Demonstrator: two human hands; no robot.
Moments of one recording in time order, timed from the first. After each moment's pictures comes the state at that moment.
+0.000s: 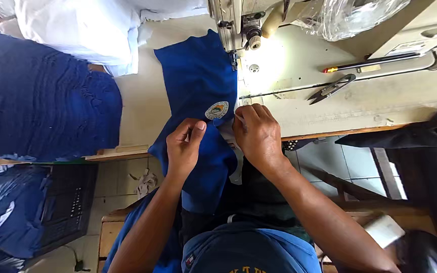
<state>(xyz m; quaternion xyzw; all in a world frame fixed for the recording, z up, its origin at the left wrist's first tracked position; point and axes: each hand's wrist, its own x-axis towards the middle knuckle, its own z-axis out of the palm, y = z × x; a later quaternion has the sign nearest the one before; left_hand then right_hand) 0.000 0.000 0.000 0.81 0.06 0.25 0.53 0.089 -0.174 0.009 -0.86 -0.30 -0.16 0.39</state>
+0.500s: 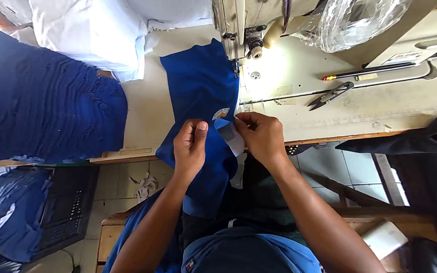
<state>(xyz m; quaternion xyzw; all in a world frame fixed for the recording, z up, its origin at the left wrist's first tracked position) 0.006 -0.011 0.007 0.82 0.08 0.27 0.50 0.096 -0.182 0.019 -0.81 -0.16 0.09 0.56</state>
